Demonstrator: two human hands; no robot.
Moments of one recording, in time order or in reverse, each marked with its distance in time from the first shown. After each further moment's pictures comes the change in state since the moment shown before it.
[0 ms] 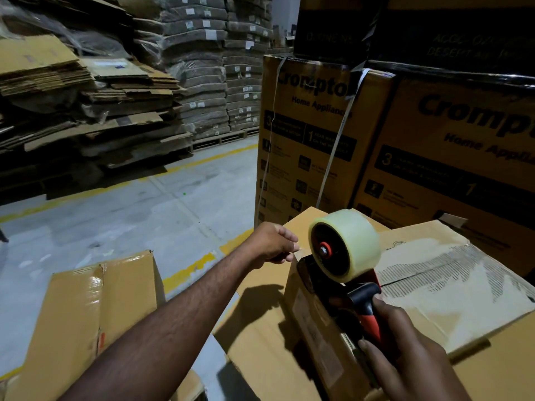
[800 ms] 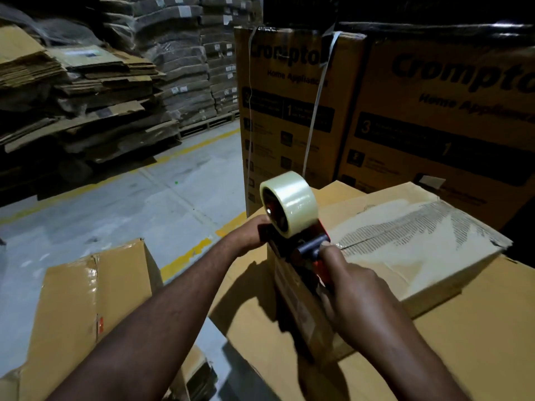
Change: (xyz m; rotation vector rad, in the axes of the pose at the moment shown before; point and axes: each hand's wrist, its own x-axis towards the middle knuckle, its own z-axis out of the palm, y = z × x) left_hand -0.005 -0.021 0.028 0.247 -0.143 0.227; right_hand 0.020 -0.035 -0.014 -0.192 -0.187 -0.005
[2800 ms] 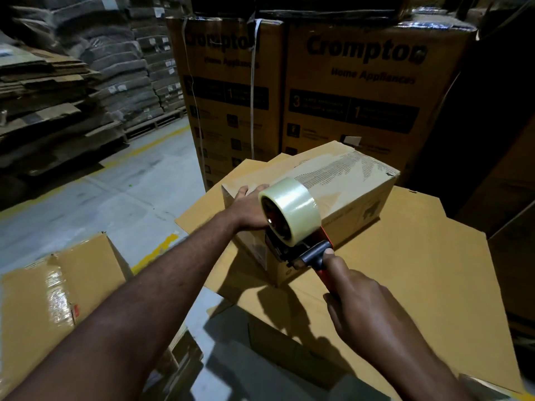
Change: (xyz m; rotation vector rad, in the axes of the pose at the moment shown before) left_hand -0.103 0.086 0.092 0.766 -0.206 0.063; right_hand -0.185 0.024 -0.001 -0.018 0.084 0.119
